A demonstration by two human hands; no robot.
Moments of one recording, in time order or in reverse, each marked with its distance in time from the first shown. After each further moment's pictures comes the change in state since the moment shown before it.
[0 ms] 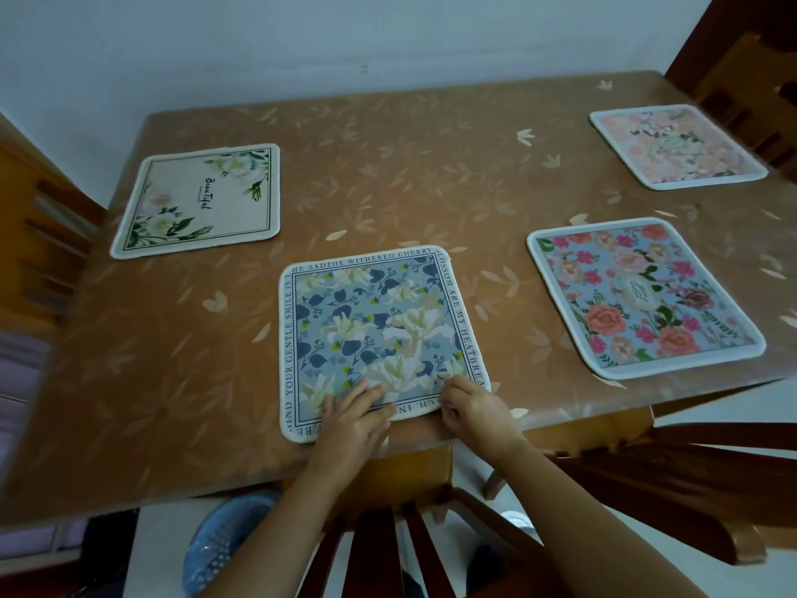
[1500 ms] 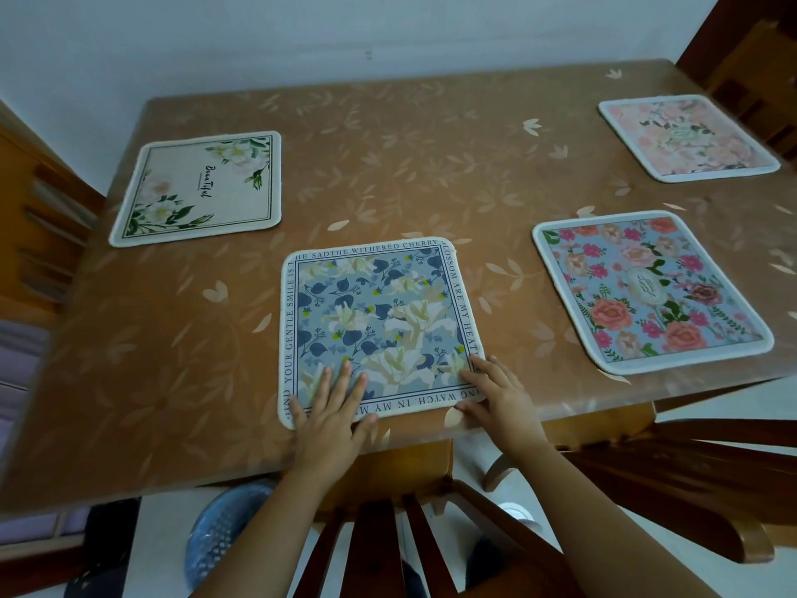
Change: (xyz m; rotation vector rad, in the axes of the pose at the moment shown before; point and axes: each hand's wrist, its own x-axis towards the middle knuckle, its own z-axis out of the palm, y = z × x) left_hand -0.012 -0.030 0.011 0.279 -0.255 -0.316; right_hand -0.014 0.038 0.009 0.080 -0.037 0.278
